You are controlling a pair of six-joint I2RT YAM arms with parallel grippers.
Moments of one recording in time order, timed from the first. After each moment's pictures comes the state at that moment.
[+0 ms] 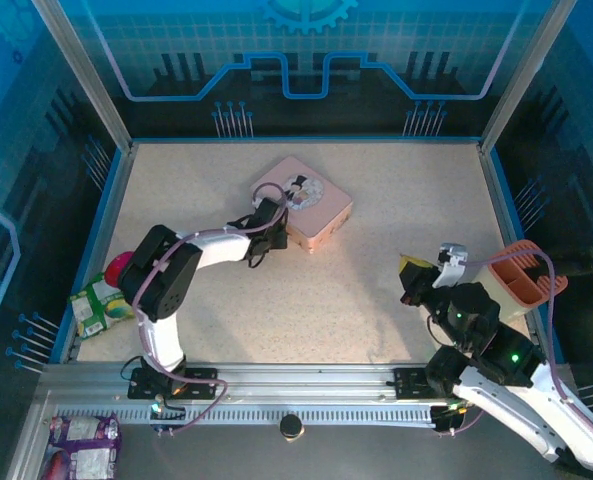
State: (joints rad) left arm -0.52 1.85 1.02 -0.10 -0.21 -0.54; right arm 0.78 0.28 0.59 -0.57 0.39 0.61
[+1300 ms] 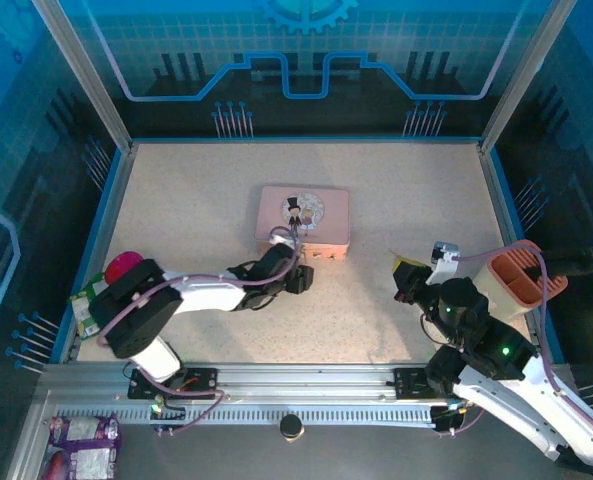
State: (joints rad) left arm -0.78 1.59 0.65 0.18 -0.12 -0.57; right arm 0.78 0.34 0.58 -0.56 0.38 0.70
